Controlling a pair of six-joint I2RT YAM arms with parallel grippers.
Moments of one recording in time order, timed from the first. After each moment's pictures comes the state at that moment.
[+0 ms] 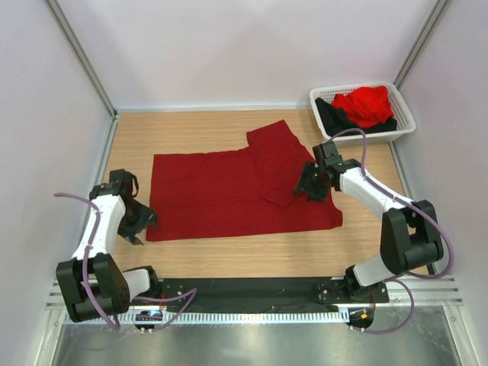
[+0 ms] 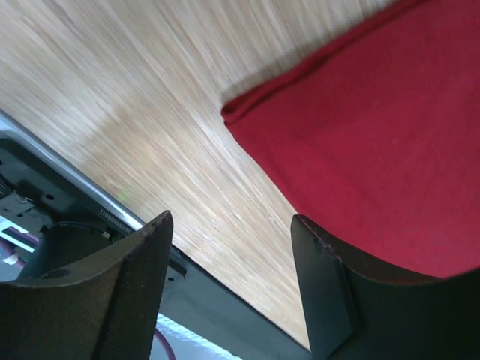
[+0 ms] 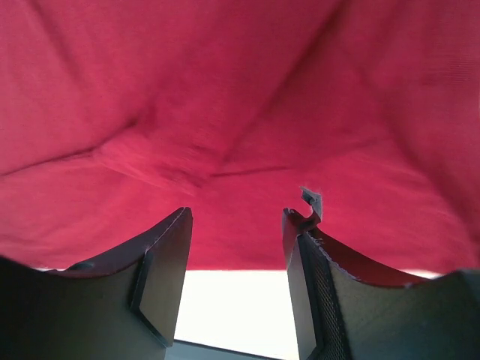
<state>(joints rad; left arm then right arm) 0.19 1.20 0.83 -1.11 -0.12 -0.85 0.28 1.46 0.98 -0.61 -0.07 0.64</state>
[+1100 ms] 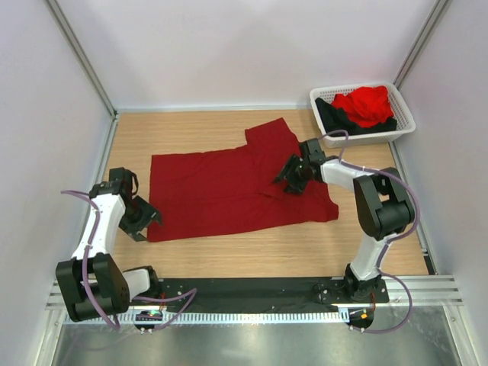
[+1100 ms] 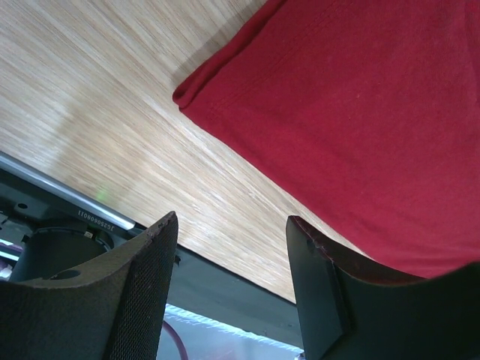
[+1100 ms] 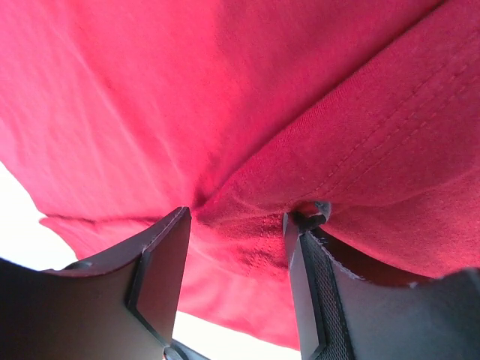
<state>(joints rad) 0.18 1.19 0.84 -1.10 0.03 -0.75 0.32 1.78 1.02 -0.25 -0.26 0.89</state>
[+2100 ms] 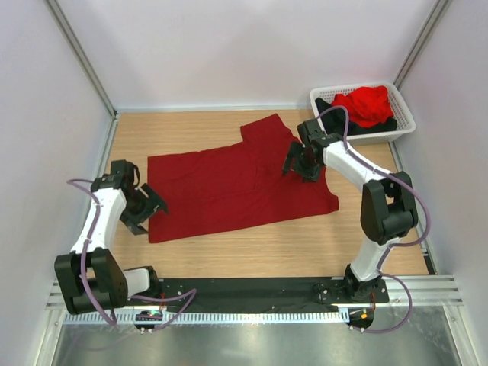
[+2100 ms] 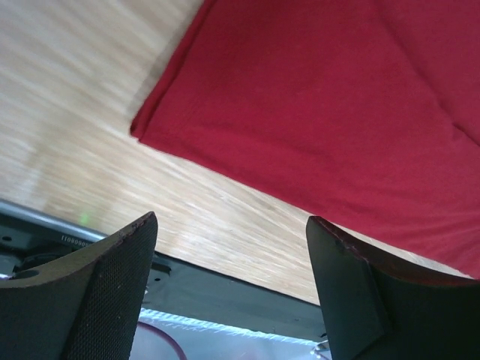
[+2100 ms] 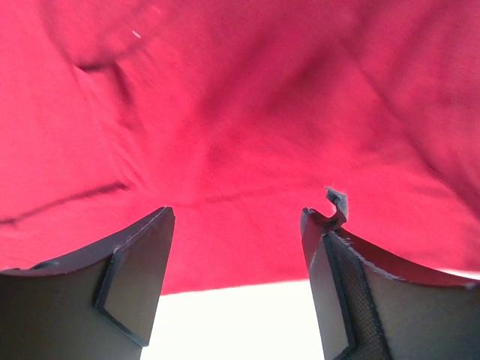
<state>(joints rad) 0.16 1.21 0.88 -1.04 0.09 -0.67 0.33 1.79 1.34 -0.67 -0.04 0.65</state>
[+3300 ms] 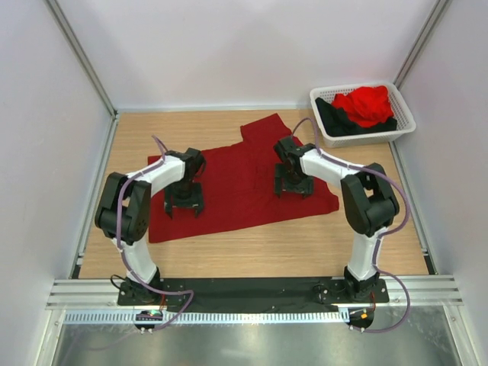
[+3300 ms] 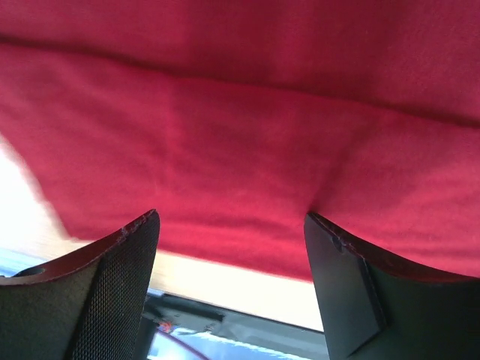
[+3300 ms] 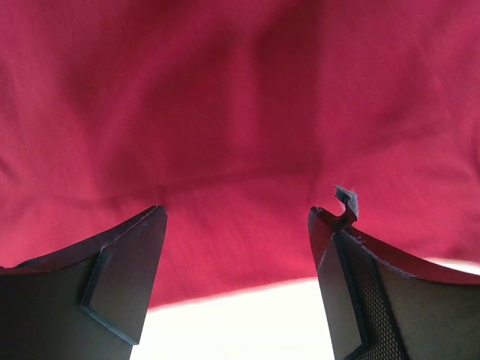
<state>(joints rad) -0.35 1.81 1.19 -1.01 -0.19 -0.52 0.48 1.87 1.31 -0.78 0.17 0.55</state>
